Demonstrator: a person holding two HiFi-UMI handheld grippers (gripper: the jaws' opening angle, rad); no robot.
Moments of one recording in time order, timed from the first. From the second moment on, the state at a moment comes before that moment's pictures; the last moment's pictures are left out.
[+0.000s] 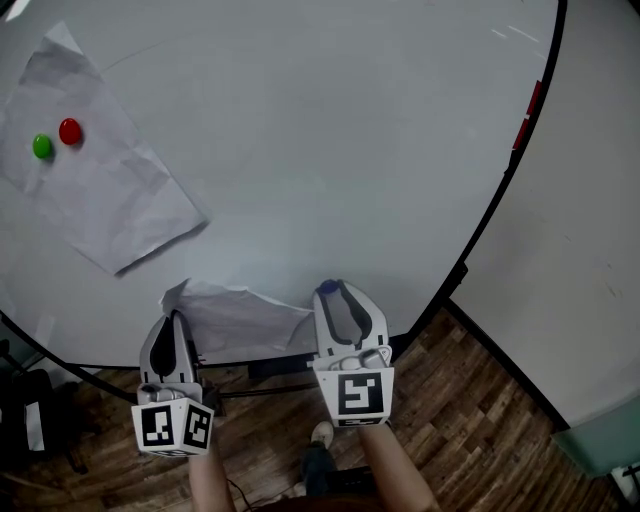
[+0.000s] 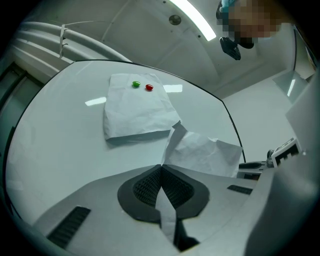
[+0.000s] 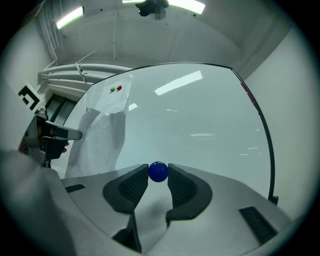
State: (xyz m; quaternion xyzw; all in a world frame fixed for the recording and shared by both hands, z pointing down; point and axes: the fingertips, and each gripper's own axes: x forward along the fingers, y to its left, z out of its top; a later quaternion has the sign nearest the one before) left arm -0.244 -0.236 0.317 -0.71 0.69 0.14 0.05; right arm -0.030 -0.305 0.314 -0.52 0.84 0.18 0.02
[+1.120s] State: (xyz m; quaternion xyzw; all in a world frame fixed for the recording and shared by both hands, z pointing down) left arm -0.271 -0.232 0.319 -0.70 0.70 0.14 0.05; right arm -0.031 -0.305 0.319 -0.53 0.83 0.19 0.01
